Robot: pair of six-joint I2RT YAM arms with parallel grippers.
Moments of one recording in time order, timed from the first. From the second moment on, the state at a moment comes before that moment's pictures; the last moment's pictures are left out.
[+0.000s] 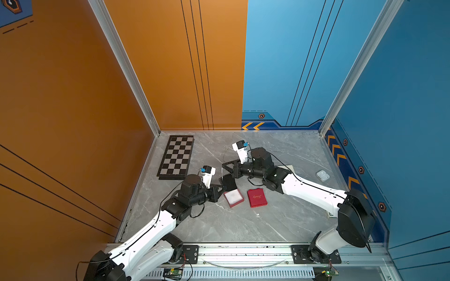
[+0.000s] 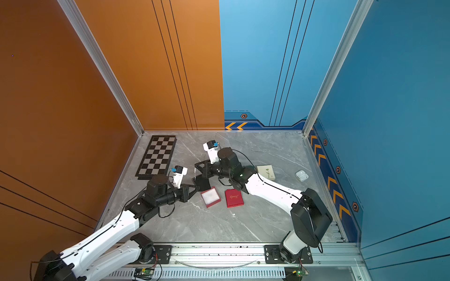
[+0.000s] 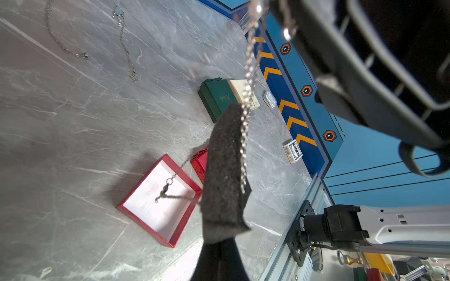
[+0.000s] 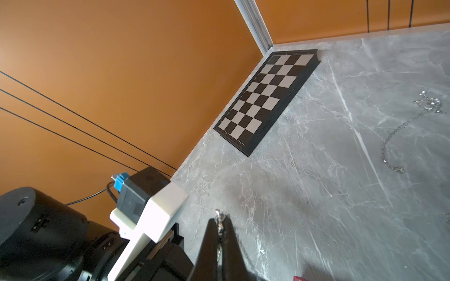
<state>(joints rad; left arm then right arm) -0.53 0.90 0.51 -0.08 0.42 -0.60 0.80 1.57 1.15 0.12 -0.35 0.57</state>
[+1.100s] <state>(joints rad) -0.67 0.94 0.54 -0.06 0.42 -0.51 0.63 1.59 1.17 0.10 -0.22 0.58</state>
